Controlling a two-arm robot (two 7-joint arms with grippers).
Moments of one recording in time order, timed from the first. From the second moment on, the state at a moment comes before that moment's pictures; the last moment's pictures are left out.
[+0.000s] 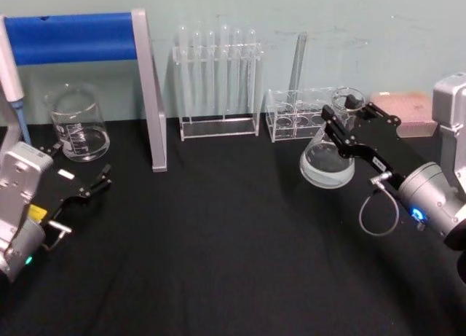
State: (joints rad) left arm -0.20 0.60 0.45 -1.41 -0.25 -0.12 0.03; right arm 0.11 0.36 -0.17 -1.65 0.33 0.02 0.26
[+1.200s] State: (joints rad) left arm -0.20 0.60 0.45 -1.41 -0.25 -0.12 0.03; right arm 0.14 0.36 -0.43 -1.72 0.35 0.04 0.43
